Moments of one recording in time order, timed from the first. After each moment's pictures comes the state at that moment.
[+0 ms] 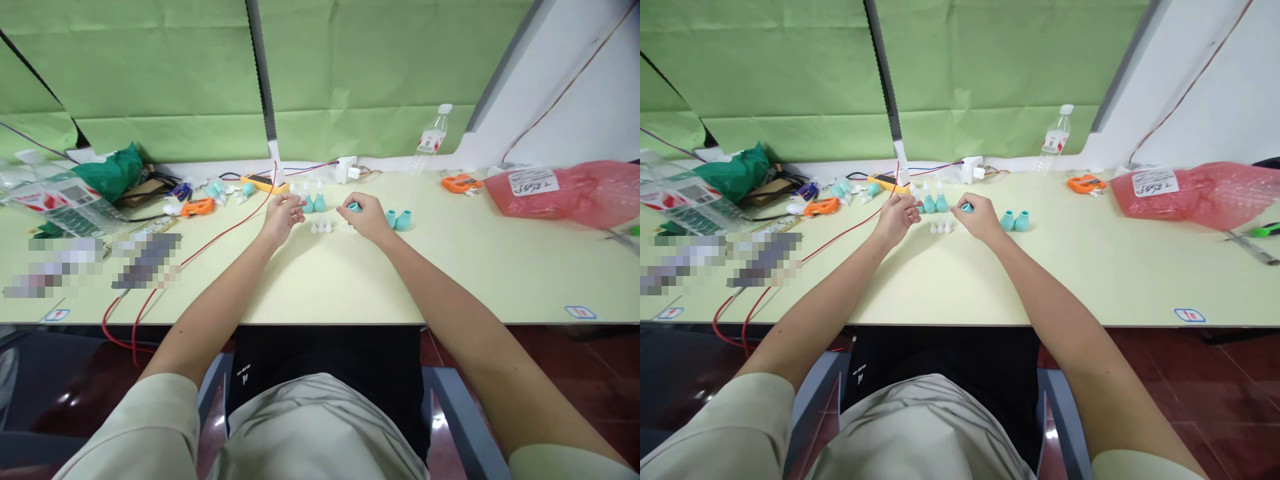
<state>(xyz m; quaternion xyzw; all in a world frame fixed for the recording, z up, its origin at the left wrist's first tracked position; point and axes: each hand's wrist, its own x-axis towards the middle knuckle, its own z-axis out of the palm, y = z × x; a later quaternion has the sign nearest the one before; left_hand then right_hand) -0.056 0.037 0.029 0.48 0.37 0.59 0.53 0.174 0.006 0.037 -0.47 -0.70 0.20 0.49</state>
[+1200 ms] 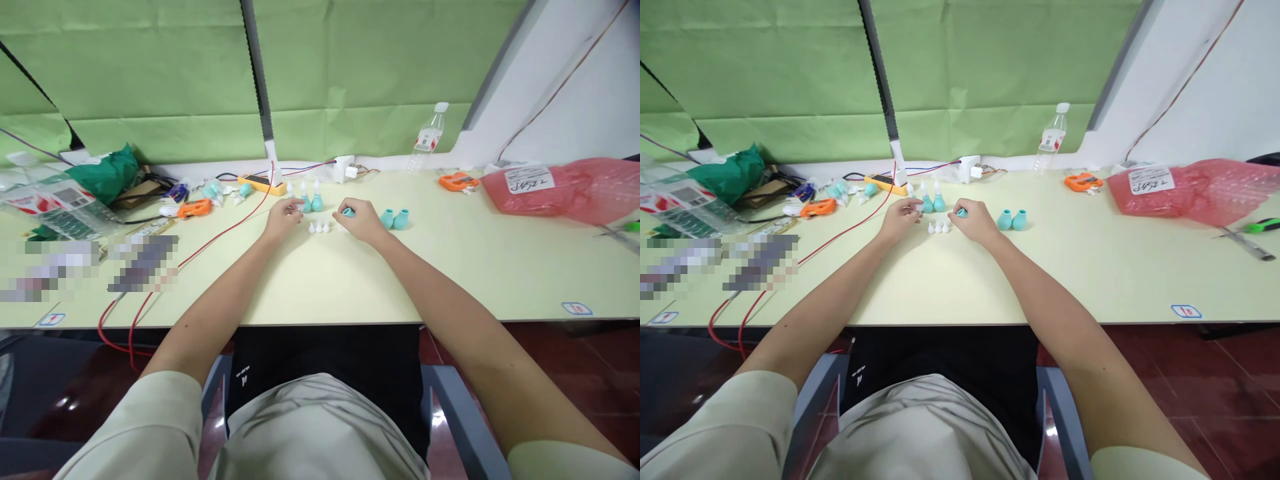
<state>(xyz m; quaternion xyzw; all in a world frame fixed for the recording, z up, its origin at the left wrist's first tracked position) -0.071 0.074 -0.012 0.69 0.44 0.51 0.27 0.177 0.019 0.020 -0.45 -0.74 0.15 0.47</state>
